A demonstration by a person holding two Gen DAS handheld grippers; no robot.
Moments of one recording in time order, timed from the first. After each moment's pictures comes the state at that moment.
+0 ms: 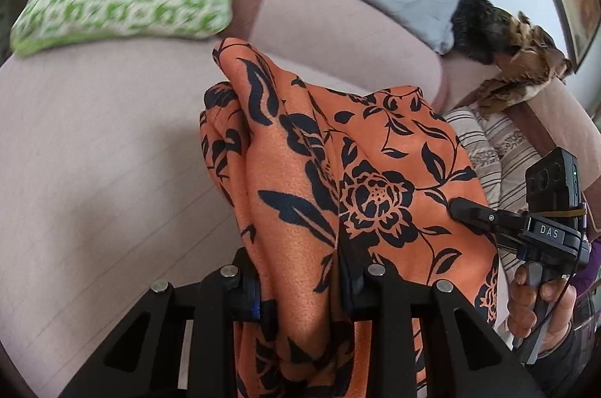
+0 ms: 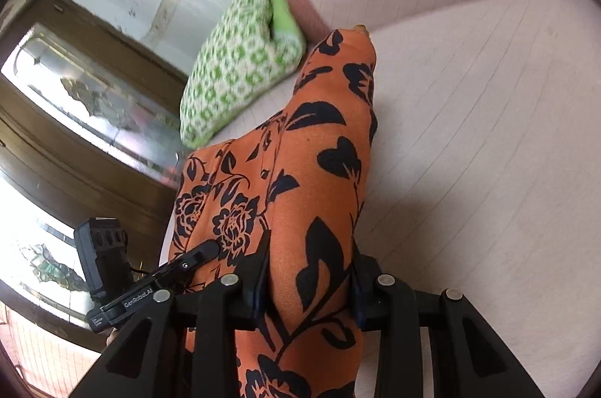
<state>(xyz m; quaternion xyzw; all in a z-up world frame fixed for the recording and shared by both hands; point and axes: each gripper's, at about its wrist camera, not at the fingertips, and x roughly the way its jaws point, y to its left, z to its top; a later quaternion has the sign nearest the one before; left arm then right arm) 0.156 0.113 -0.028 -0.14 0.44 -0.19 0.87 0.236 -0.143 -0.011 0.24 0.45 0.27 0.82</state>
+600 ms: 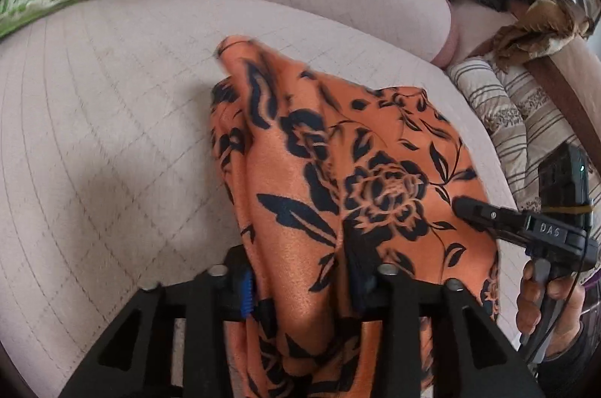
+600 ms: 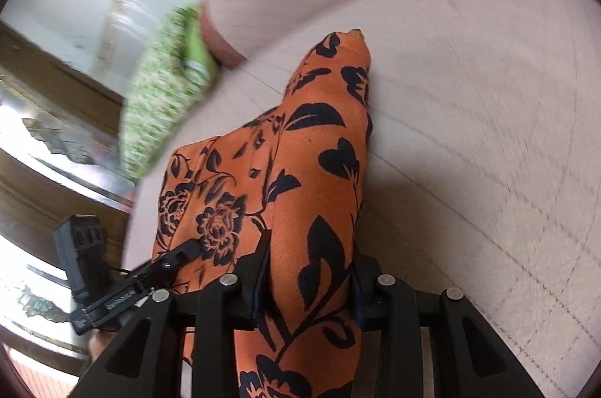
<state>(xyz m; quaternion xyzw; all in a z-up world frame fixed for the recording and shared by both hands) 0.175 0.085 -0.117 -0.11 0.50 -0.19 0.84 0.278 -0.244 -0.103 0.25 0.49 0.18 0.81</state>
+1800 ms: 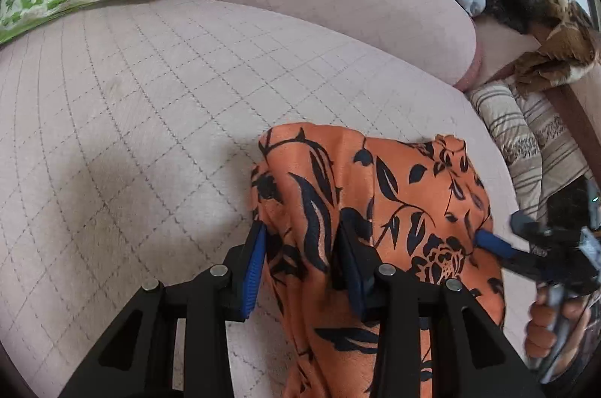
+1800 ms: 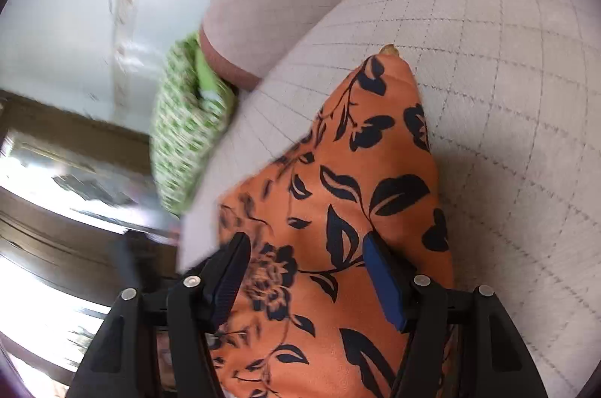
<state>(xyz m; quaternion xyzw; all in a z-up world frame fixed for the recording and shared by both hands) 0.230 0.137 -0.113 -0.11 0.50 -0.17 0.84 0.306 -0.240 -0.092 0.38 0.46 0.23 0.77</state>
